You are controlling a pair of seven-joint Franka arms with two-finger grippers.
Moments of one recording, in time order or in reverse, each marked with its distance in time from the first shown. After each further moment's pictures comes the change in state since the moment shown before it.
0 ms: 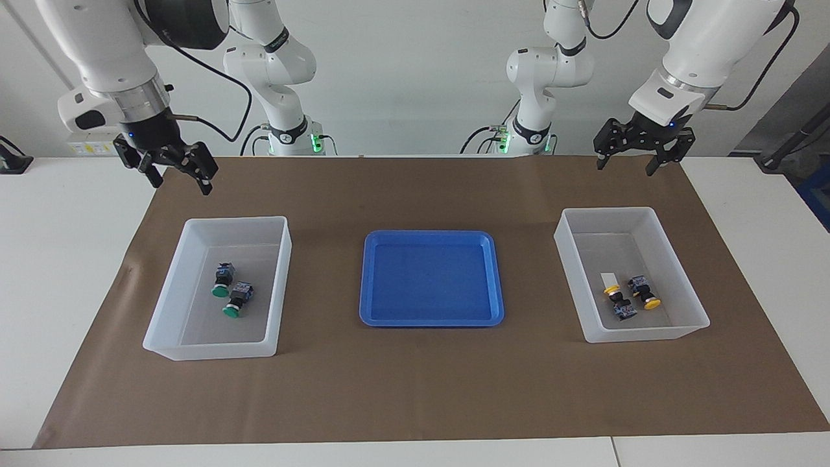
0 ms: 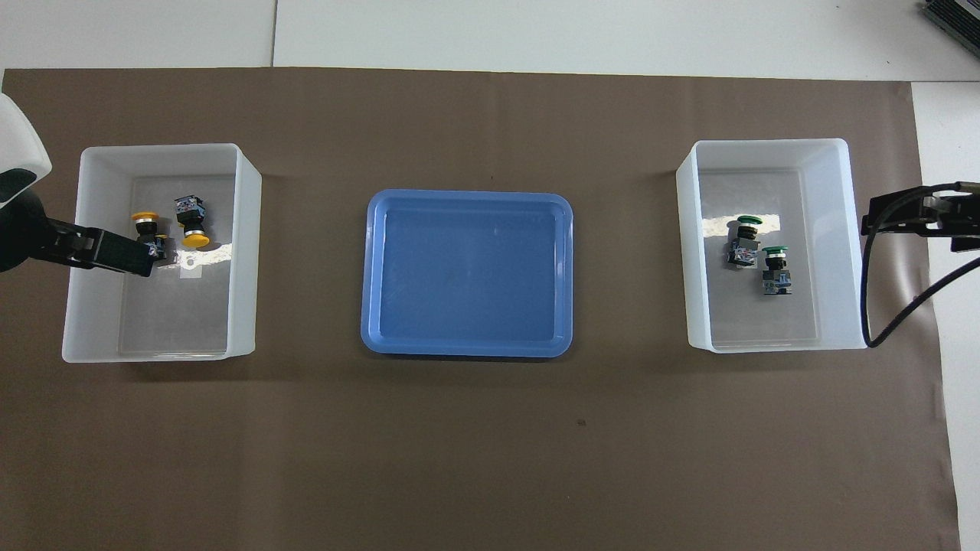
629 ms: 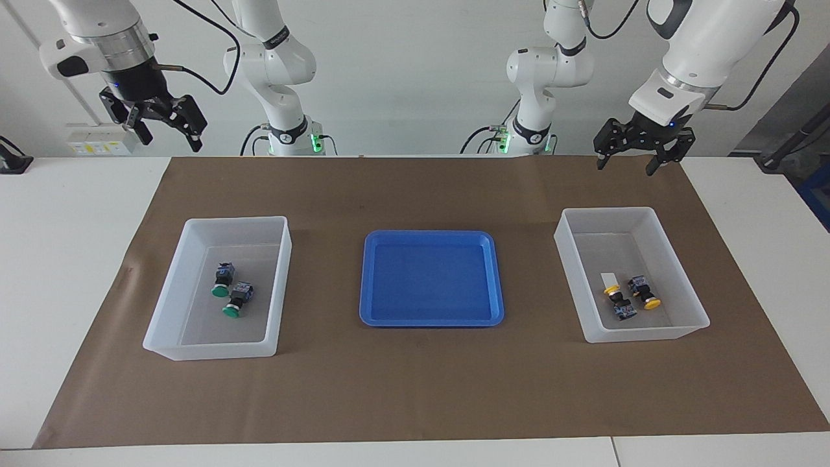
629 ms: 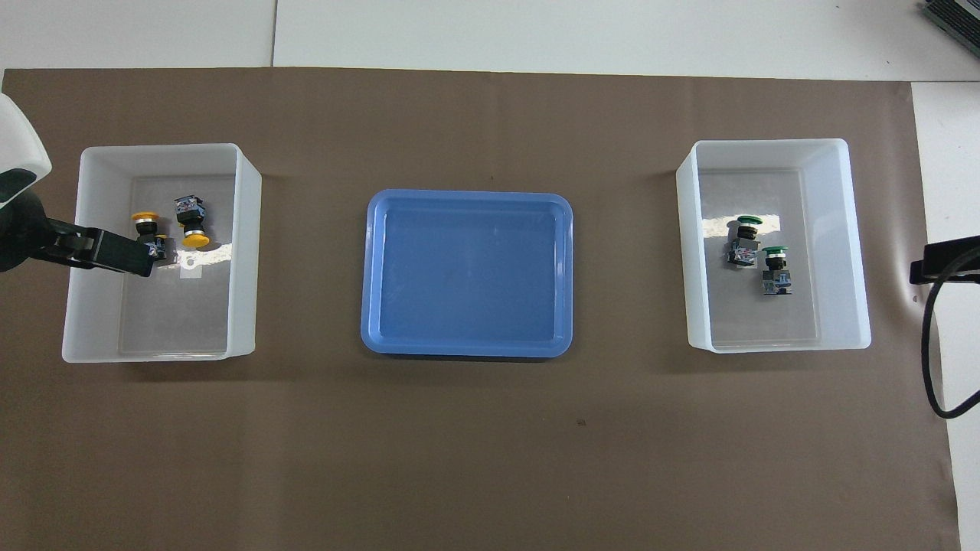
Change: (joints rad) left arm 0.000 0.000 0.000 0.000 0.000 0.000 0.000; right arm -0.023 -0.075 0.000 -0.021 -0.001 -0.112 -0.029
